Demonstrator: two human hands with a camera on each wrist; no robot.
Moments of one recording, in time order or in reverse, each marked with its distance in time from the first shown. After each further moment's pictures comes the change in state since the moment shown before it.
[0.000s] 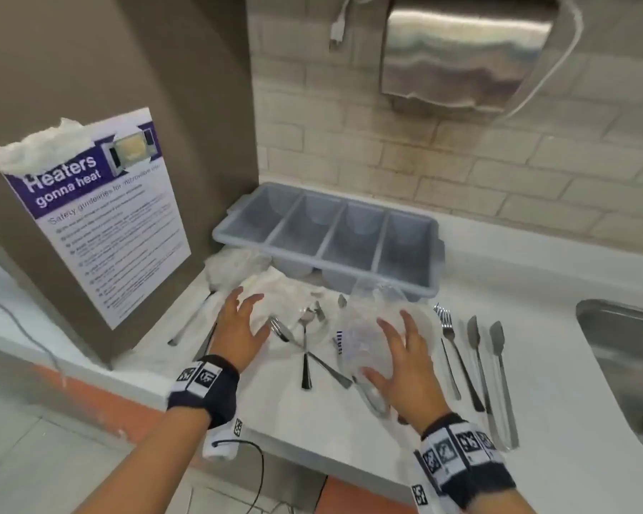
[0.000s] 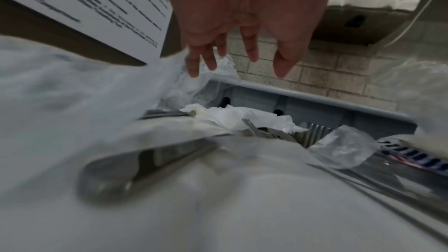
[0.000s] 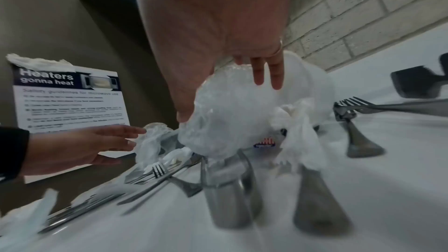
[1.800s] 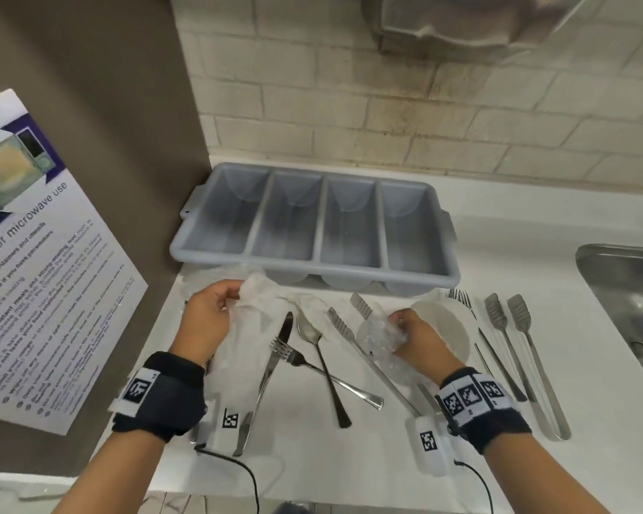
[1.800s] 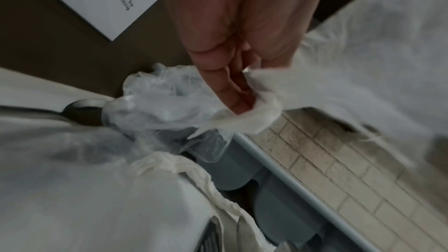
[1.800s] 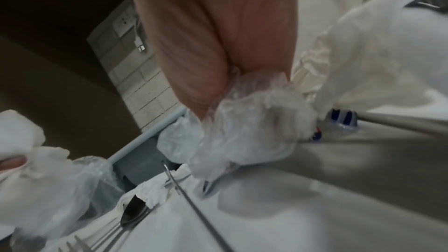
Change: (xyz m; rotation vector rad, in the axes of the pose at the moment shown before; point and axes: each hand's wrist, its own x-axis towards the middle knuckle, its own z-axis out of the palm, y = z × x) left_hand 0.123 -0.028 -0.025 -0.552 -0.256 0.019; right_hand 0.102 0.007 0.036 0.147 -0.230 0.465
